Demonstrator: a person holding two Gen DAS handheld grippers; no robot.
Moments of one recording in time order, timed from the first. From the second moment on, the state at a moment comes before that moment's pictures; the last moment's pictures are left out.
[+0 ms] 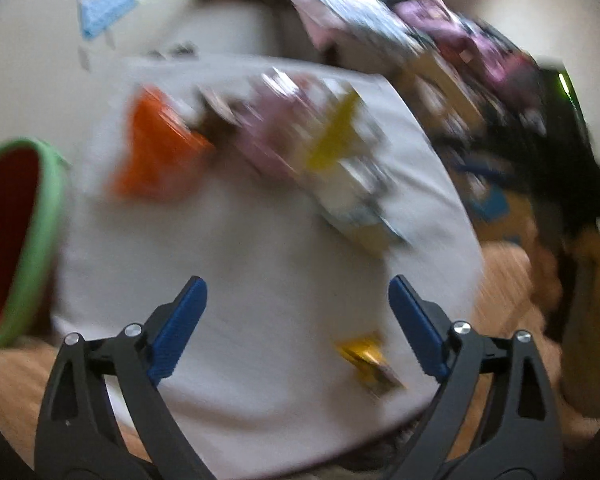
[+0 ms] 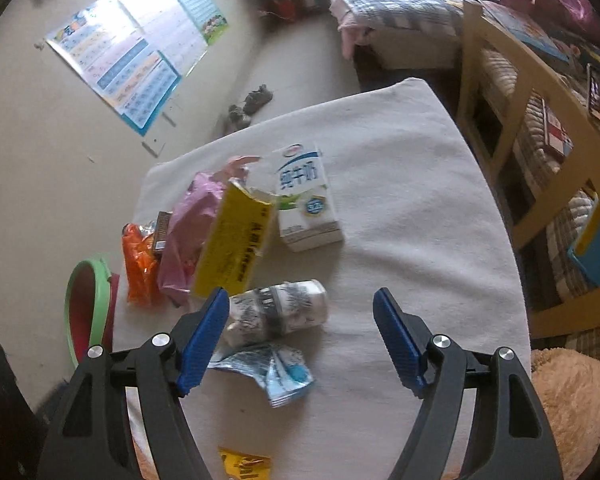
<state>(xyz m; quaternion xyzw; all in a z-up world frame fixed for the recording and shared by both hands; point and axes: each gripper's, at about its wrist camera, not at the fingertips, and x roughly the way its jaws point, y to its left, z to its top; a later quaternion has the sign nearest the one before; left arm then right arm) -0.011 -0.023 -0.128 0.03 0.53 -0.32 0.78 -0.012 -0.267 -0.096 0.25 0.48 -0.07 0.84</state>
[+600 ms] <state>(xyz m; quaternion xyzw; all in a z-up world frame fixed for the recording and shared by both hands) -0.038 -0.054 -0.182 0.06 0.60 -0.31 0.74 -0.003 -0.260 -0.140 0.31 0.52 -0.04 0.79</state>
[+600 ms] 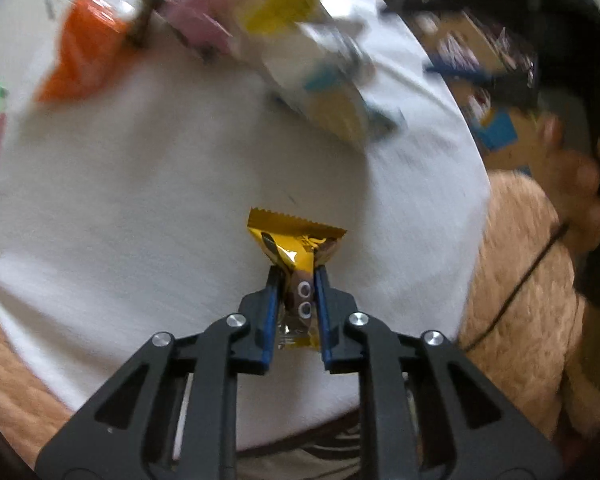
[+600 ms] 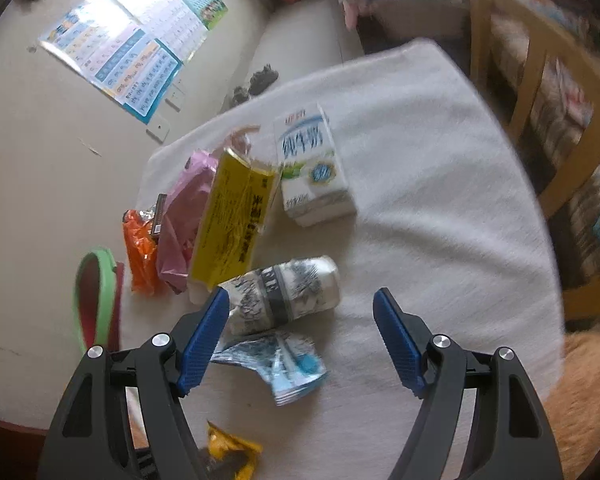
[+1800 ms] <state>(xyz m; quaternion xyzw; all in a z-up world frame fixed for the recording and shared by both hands) 0.000 0.008 -0.170 -0.01 0.57 -0.21 0.79 0.008 -0.250 -0.135 0.29 0.50 -0.08 0.81</state>
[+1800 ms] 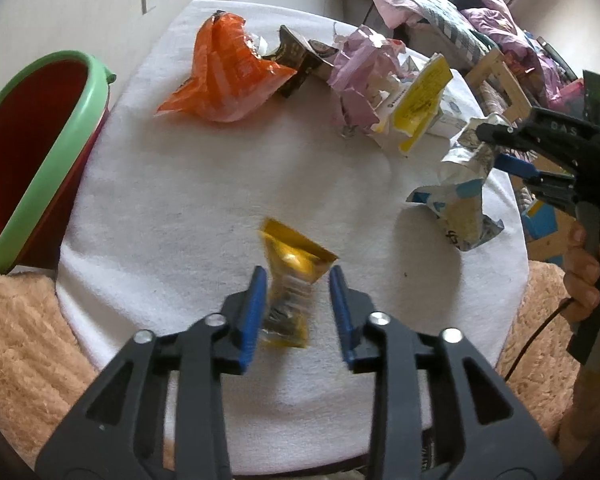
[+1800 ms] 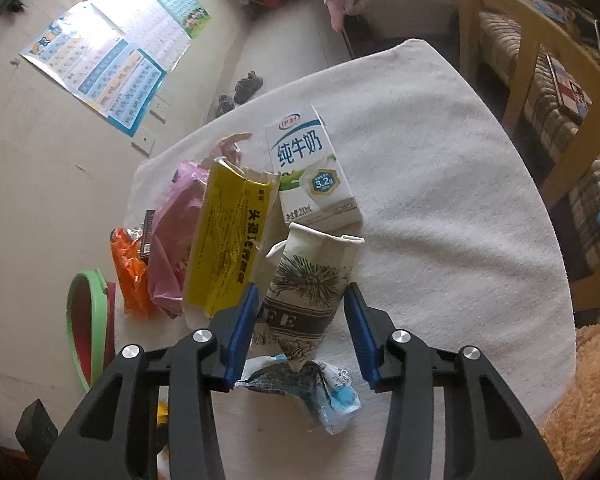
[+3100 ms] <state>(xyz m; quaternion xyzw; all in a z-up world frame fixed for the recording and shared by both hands) 0.009 0.025 -0.113 0.02 0.48 -0.17 0.86 -0.003 -0.195 -0.057 0.20 0.42 -0.02 0.89</state>
